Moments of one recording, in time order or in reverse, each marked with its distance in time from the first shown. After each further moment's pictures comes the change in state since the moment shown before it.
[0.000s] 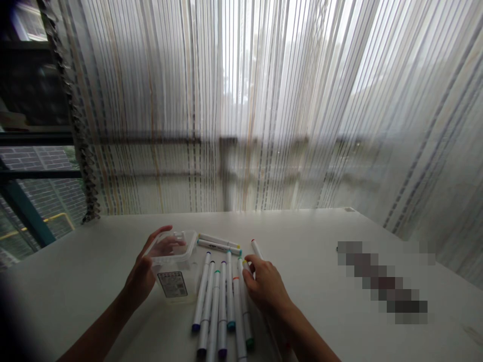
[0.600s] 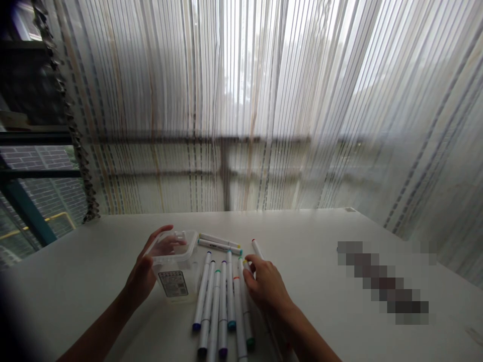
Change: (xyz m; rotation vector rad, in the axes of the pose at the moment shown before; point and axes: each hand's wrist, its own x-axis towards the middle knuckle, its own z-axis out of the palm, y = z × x) left_hand 0.000 0.001 0.000 0.006 0.003 -0.011; right_hand 0.000 0.001 0.001 0.000 0.002 -0.005
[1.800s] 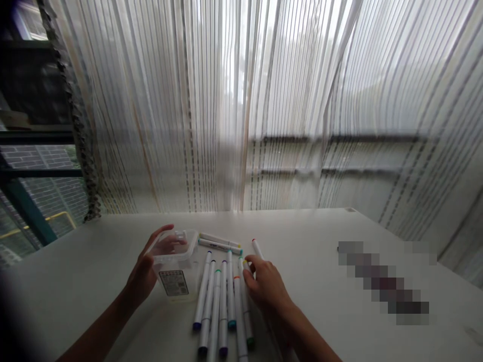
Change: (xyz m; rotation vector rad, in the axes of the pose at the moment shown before) left_hand 0.001 -0.004 -0.002 -0.029 -0.011 0.004; right_hand 0.001 0.001 0.000 -0.008 -0.024 0.000
